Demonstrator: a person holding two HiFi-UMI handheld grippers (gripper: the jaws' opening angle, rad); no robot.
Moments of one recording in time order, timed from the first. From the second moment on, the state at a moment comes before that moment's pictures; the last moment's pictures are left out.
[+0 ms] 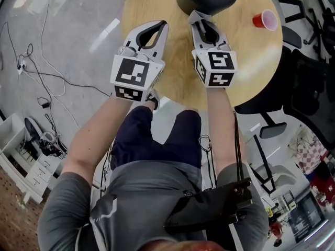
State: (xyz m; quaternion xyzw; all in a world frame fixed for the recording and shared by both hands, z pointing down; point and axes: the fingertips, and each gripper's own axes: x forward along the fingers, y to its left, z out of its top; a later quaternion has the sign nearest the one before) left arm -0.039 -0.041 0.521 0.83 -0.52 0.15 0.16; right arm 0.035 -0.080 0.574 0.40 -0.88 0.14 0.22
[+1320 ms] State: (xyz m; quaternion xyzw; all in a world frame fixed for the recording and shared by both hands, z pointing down) left arm -0.104 -0.065 0.490 0.87 -0.44 0.16 0.14; right arm -0.018 -0.087 0.543 0.48 -0.85 0.13 0.17
